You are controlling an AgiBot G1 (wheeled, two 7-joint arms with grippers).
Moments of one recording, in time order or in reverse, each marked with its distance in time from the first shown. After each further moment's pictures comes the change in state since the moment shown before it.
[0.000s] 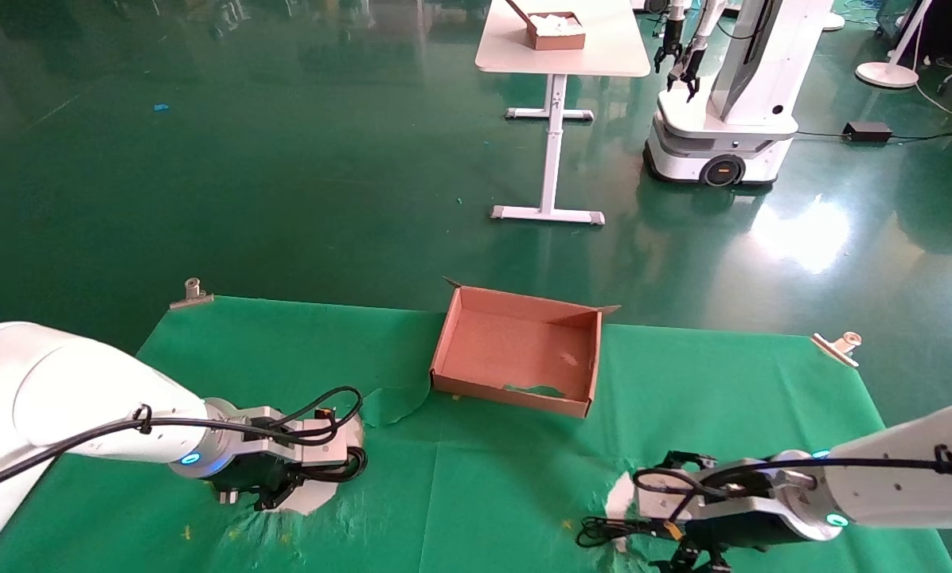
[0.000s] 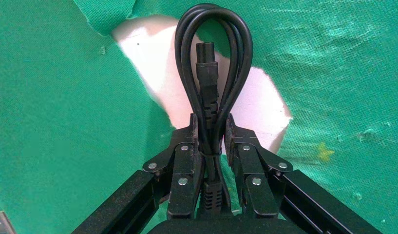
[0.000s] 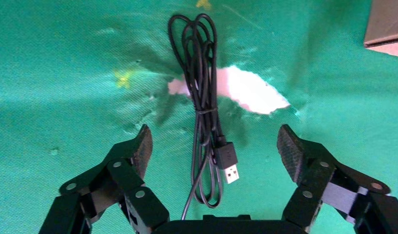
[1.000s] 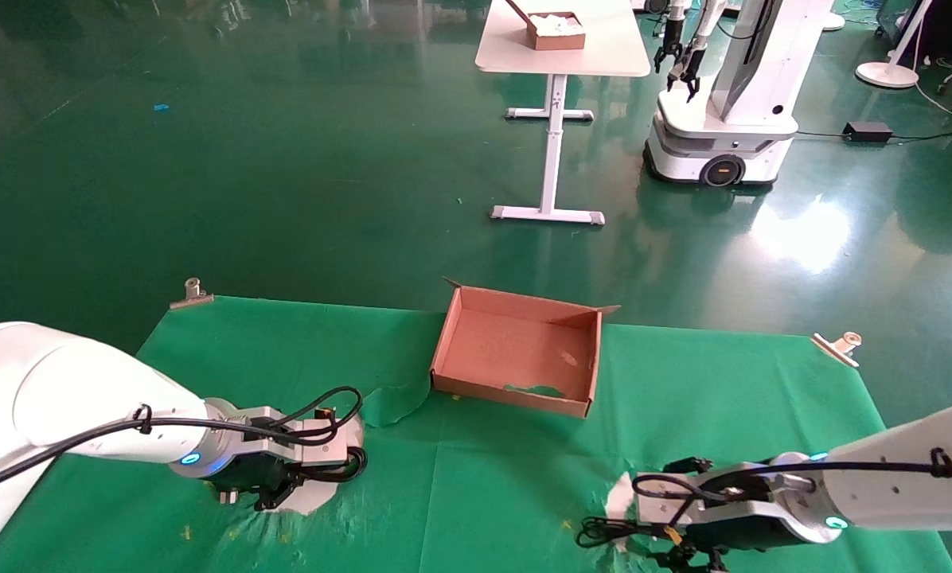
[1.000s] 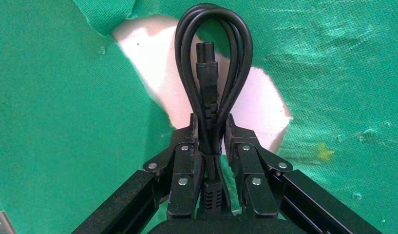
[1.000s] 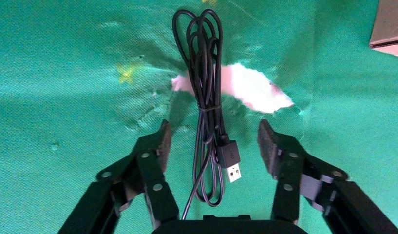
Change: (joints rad) left arm 0.000 0.000 0.000 0.000 0.000 0.000 0.000; right arm -0.002 -0.001 -0.007 0.006 -0.011 -0.002 -0.004
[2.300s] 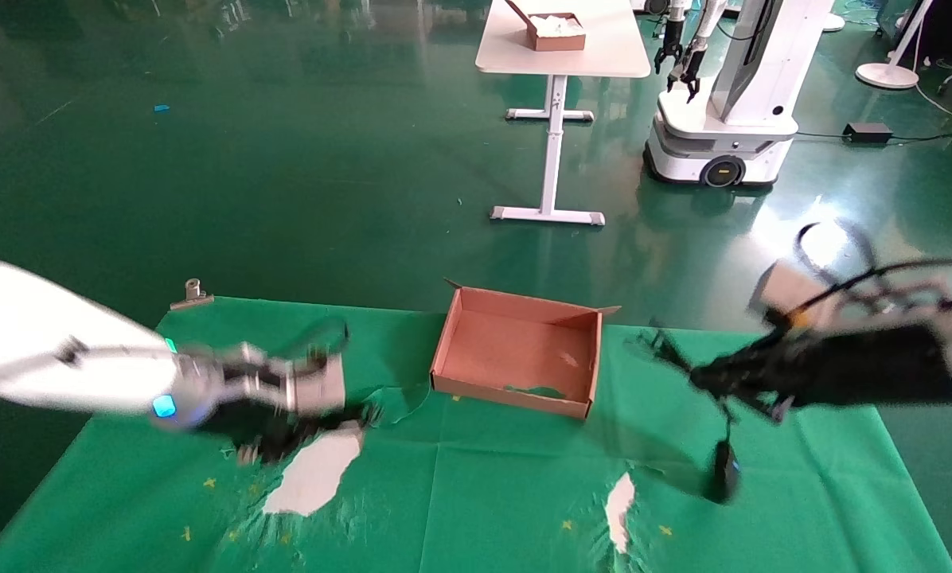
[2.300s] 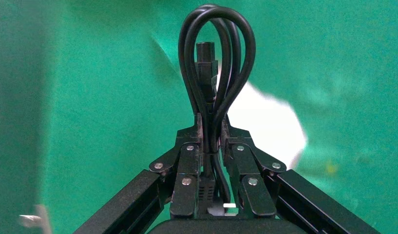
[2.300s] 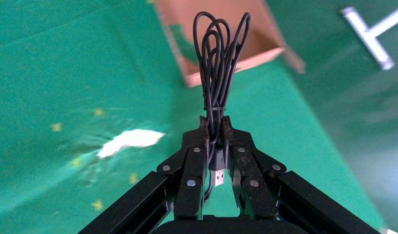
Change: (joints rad) left arm -0.092 -0.021 -0.089 -0.077 -0.146 0.061 -0.023; right arm 0.274 0.133 0.180 -0.215 0.213 -0.129 0.183
